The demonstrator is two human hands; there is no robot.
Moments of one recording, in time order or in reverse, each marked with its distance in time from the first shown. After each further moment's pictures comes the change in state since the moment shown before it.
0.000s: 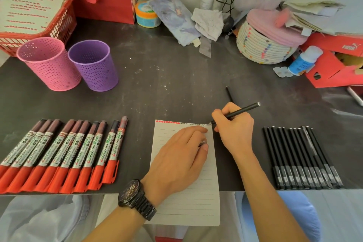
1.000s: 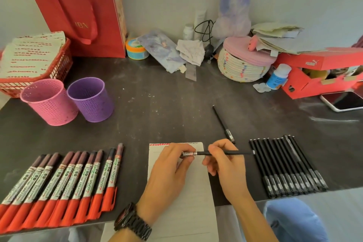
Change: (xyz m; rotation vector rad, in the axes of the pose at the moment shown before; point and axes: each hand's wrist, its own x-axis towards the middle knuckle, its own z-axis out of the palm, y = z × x) left_hand 0.004 -0.007 -0.006 -0.211 0.142 -0.091; right_hand -0.060 -0.013 -0.024 0.551 -0.152 0.116
